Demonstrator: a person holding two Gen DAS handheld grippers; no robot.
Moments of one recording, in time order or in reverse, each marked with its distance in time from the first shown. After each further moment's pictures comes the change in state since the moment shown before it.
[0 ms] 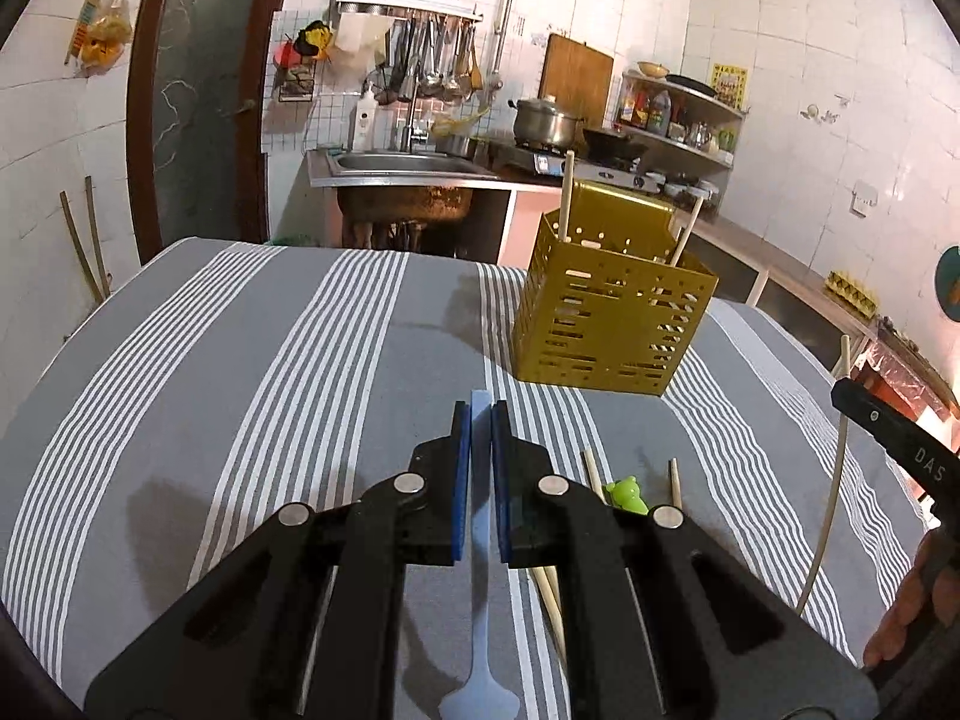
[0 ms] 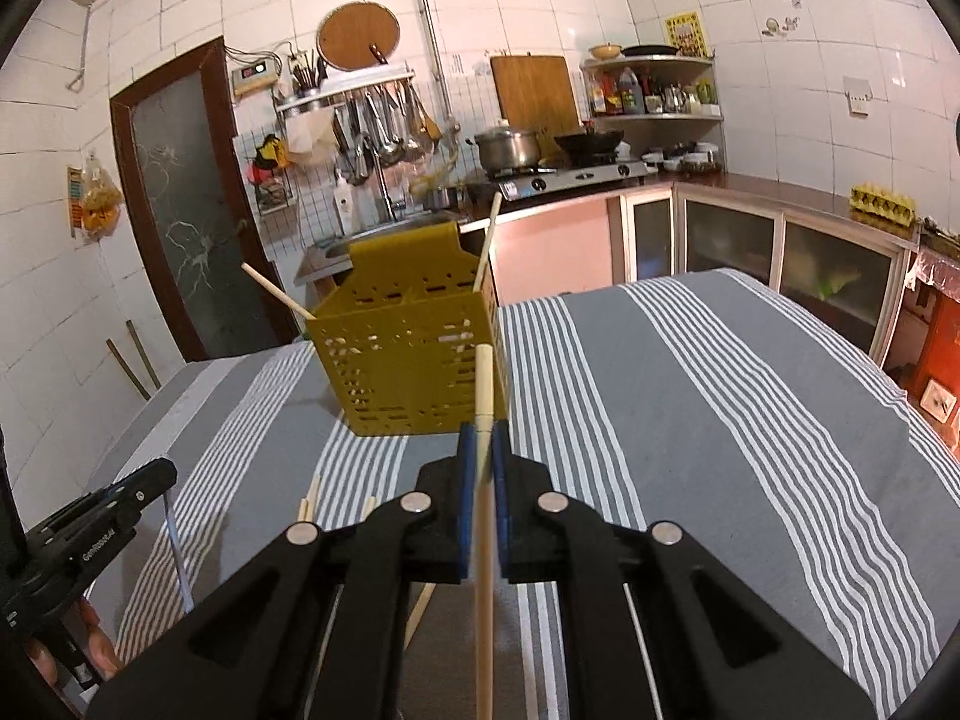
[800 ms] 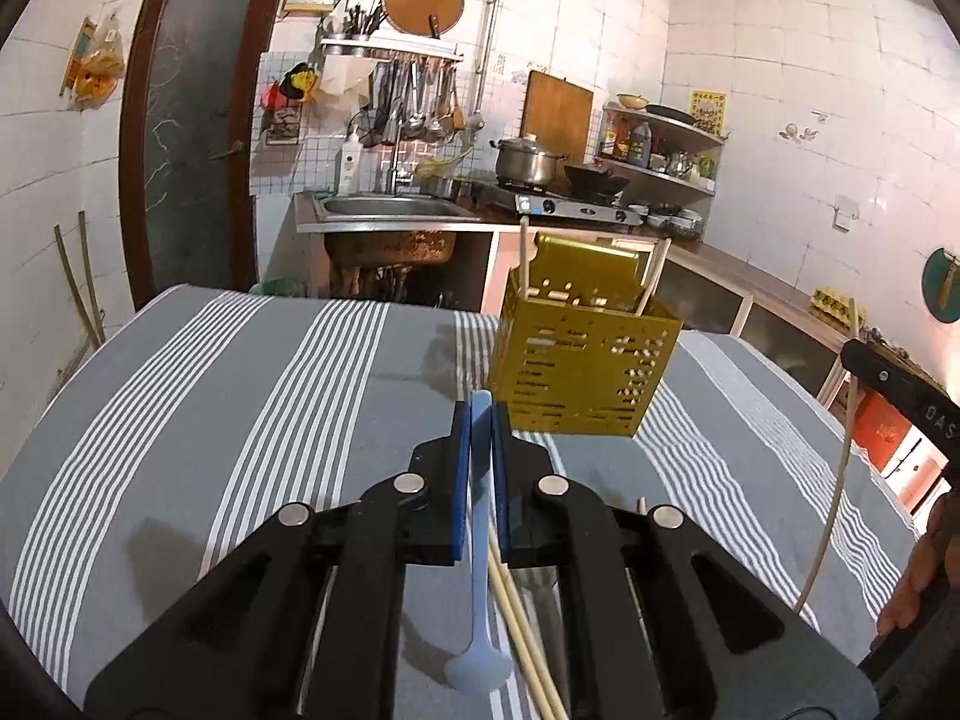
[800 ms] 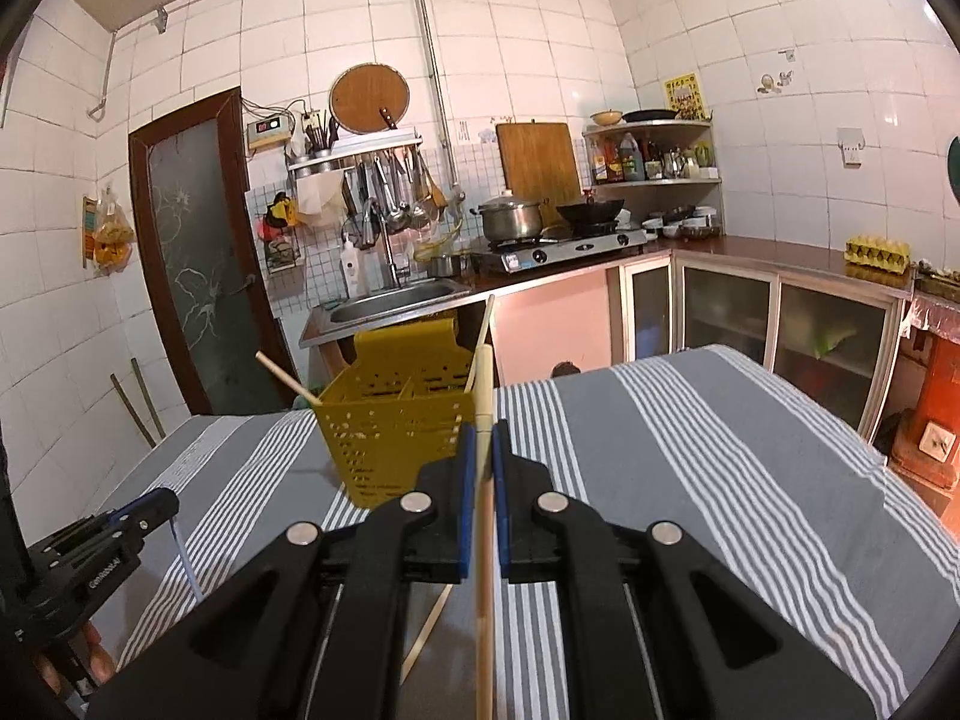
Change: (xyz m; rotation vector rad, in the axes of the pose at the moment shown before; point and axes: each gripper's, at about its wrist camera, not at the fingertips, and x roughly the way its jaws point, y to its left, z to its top) left arm -0.020 -0.017 0.016 0.036 -0.096 -0.032; right arm -0.024 -0.011 0.032 -0.022 -0.161 0.004
